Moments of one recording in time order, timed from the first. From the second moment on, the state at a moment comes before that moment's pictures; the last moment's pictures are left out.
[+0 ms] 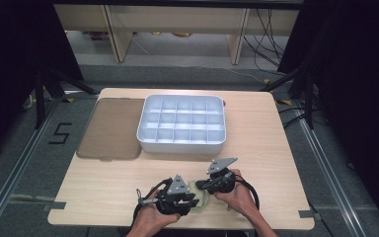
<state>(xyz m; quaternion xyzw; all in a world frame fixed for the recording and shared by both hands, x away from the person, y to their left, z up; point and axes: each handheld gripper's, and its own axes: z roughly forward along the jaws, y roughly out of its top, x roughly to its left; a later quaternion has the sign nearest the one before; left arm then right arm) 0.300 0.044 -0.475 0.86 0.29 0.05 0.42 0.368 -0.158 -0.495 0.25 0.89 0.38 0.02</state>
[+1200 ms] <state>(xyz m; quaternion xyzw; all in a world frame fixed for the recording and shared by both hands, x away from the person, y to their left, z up) 0.299 0.028 -0.497 0.88 0.28 0.06 0.37 0.373 -0.169 -0.489 0.28 0.88 0.39 0.04</state>
